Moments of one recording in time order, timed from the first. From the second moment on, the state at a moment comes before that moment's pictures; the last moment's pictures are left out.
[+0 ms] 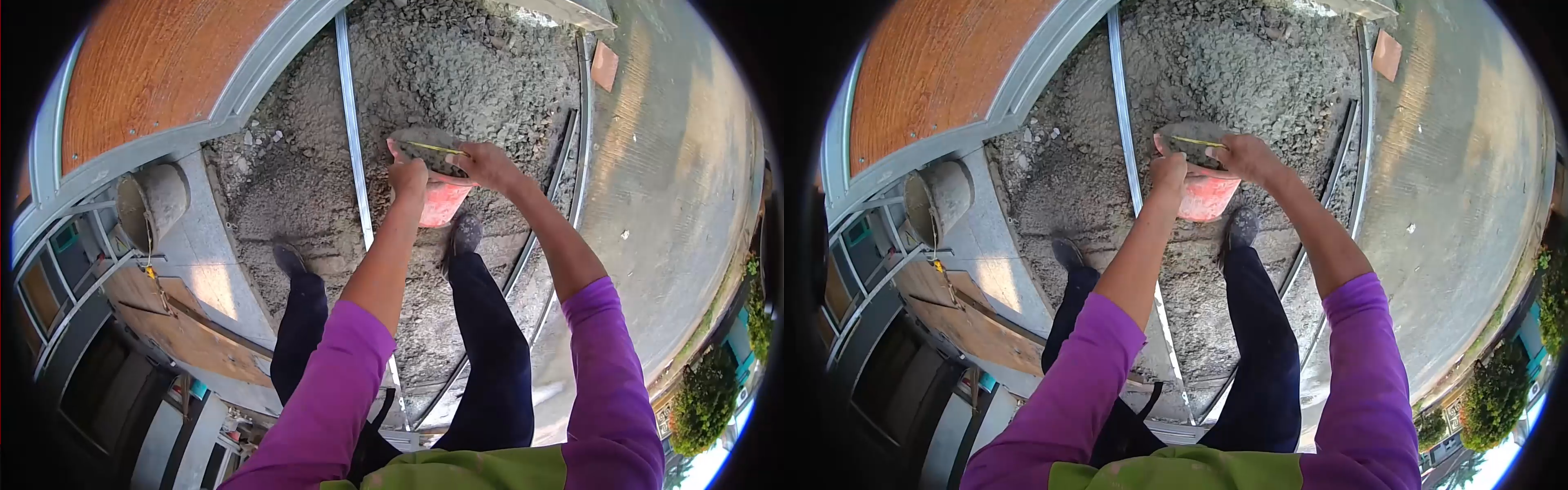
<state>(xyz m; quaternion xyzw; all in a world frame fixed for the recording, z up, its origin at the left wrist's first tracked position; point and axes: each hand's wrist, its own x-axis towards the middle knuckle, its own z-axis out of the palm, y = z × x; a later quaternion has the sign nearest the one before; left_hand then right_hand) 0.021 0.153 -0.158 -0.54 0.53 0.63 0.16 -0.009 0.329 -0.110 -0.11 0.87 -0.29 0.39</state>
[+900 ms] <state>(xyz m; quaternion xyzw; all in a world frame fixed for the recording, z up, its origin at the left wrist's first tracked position) 0.118 0.155 -0.362 -0.44 0.16 0.87 0.17 -0.026 0.407 -0.245 0.08 0.91 -0.38 0.13</state>
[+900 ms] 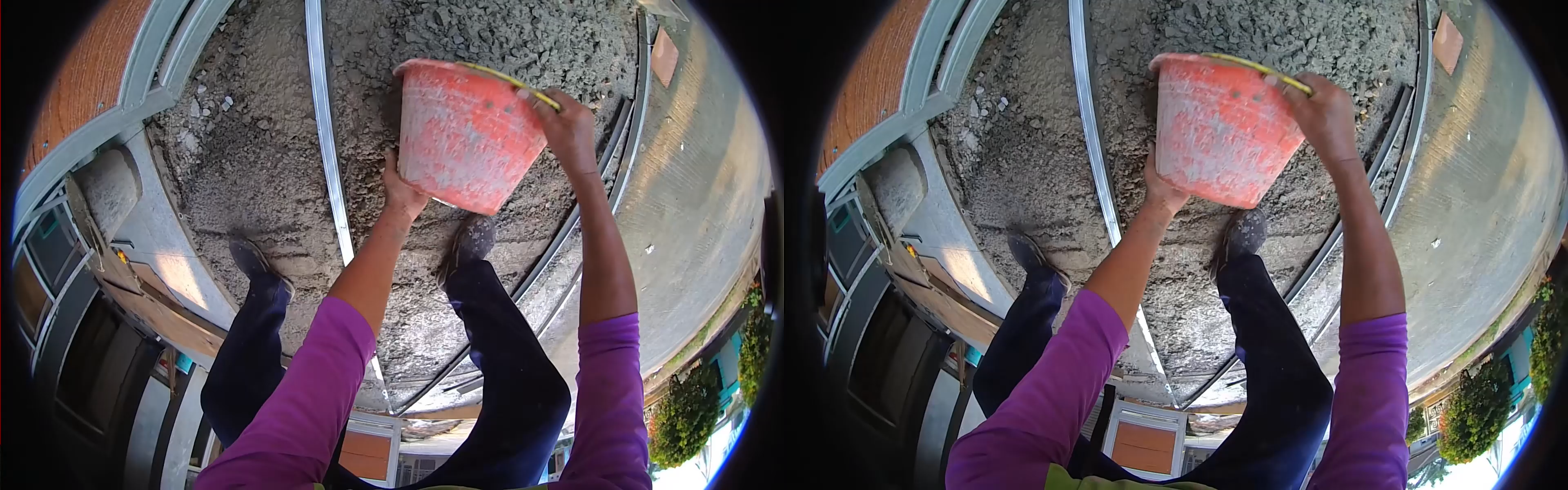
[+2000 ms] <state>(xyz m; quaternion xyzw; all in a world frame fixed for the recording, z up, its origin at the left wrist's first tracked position) 0.007 0.109 -0.088 -0.04 0.86 0.48 -0.17 0.053 0.325 -0.239 0.36 0.49 -0.80 0.02</state>
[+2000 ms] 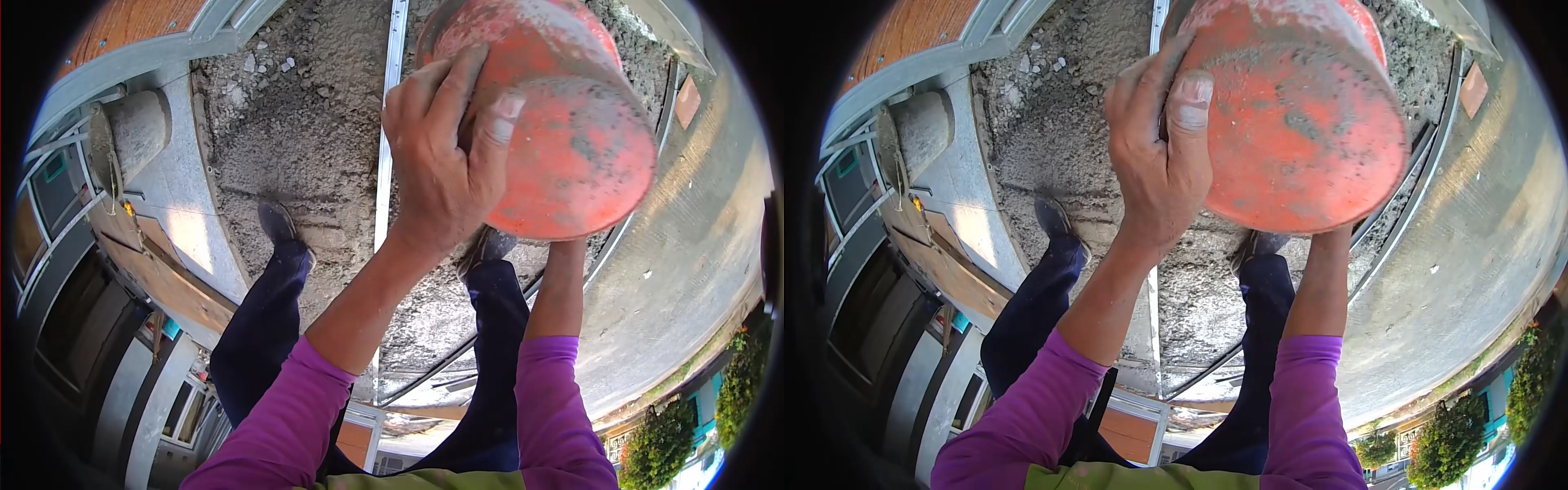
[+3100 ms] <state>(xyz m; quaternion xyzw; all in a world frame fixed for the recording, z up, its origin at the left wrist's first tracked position) 0.222 -0.074 0.089 -0.37 0.13 0.92 -0.01 0.083 0.057 0.448 -0.27 0.83 -0.36 0.31</state>
